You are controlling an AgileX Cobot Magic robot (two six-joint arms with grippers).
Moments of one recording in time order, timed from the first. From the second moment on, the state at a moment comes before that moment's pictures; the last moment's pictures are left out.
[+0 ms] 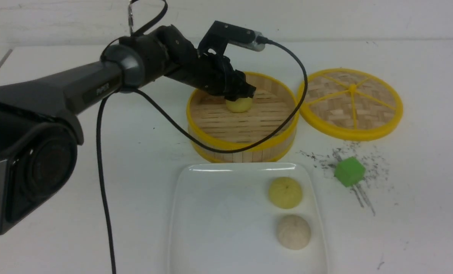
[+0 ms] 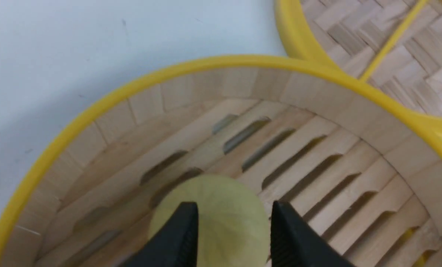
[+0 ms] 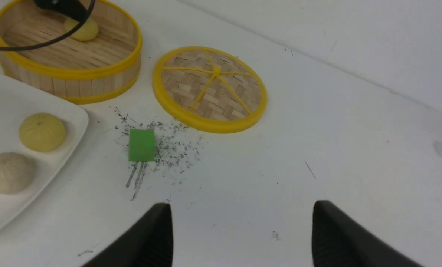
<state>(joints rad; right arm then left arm) 0.39 0.33 -0.90 -0.23 1.06 -0.07 -0.40 2.25 -1.87 -0.62 0.49 0.71</state>
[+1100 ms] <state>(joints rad) 0.39 0.33 -0.90 -0.21 1.07 -0.07 -0.40 2.30 -1.88 -0.56 0.44 0.67</state>
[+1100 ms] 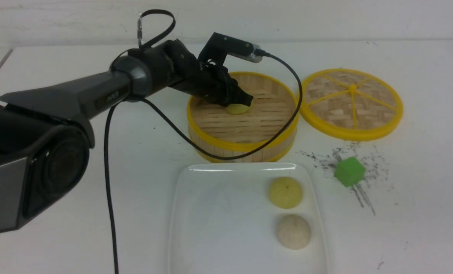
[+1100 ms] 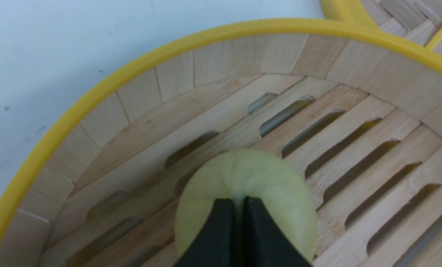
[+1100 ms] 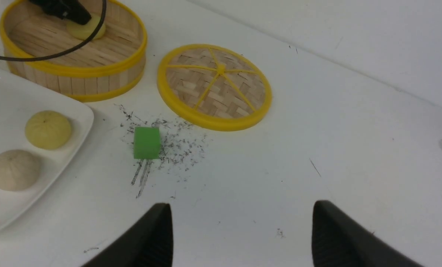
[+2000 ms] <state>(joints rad) 0.39 0.33 -0.90 -0.21 1.06 -0.08 -0.39 1.80 -1.87 -0.25 0.93 0.34</state>
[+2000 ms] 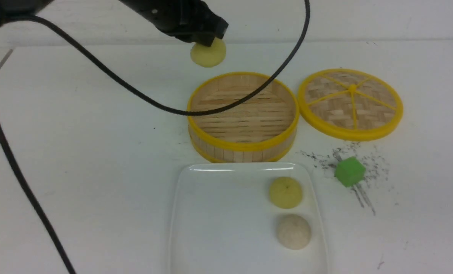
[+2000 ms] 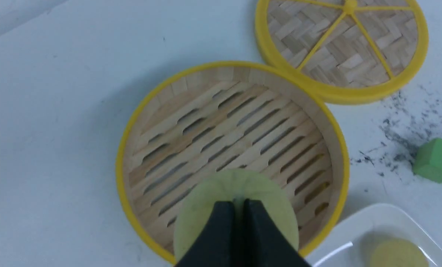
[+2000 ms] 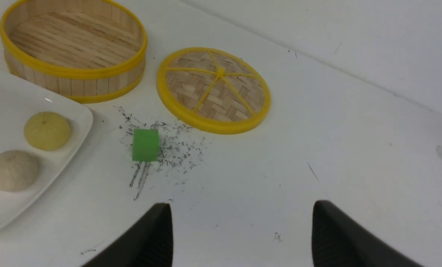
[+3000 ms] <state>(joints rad) 0.39 0.33 -0.90 -0.17 1.11 -0.09 -0.47 1.62 -1.22 -0.32 0.73 0.28</state>
